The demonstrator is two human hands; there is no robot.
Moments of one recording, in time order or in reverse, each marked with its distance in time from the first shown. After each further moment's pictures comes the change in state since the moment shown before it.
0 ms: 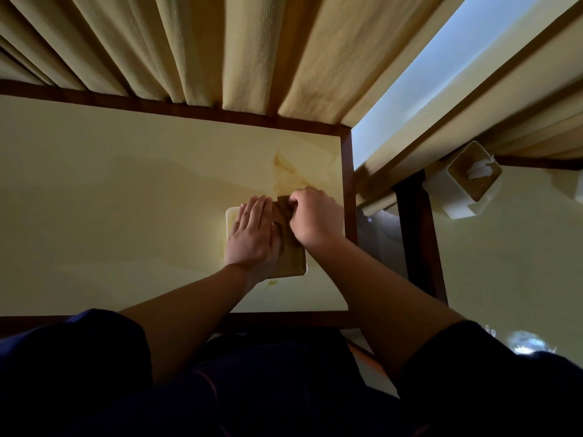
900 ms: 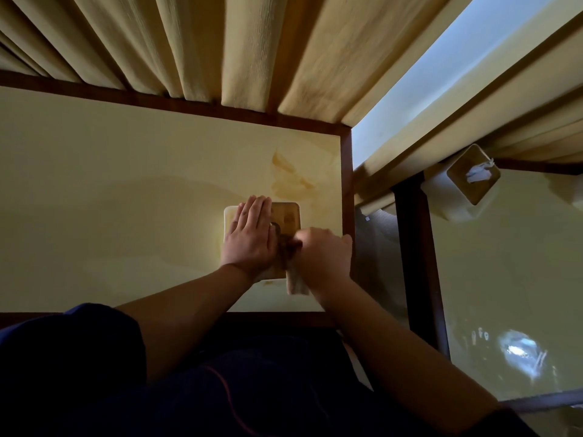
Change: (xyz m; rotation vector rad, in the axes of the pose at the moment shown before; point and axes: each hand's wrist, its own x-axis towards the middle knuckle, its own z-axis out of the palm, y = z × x) left_hand 0.005 -0.004 0.003 0.028 -0.062 -0.006; right_hand -0.061 0.010 0.001 -0.040 -0.139 0.044
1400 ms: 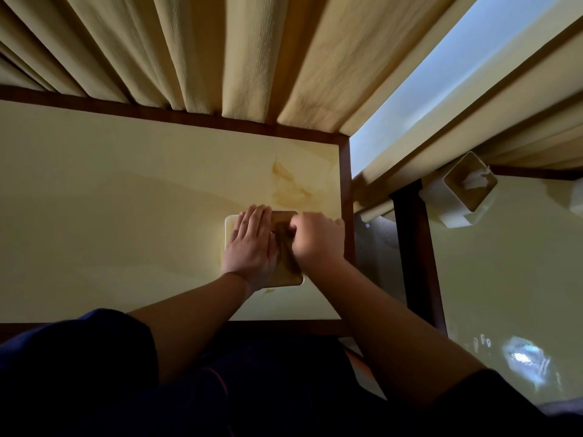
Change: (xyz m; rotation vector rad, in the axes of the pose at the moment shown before) left_hand -0.002 0.003 -0.004 -0.018 0.014 0.006; right_hand 0.038 -0.015 -0.017 -0.032 0.007 0.031
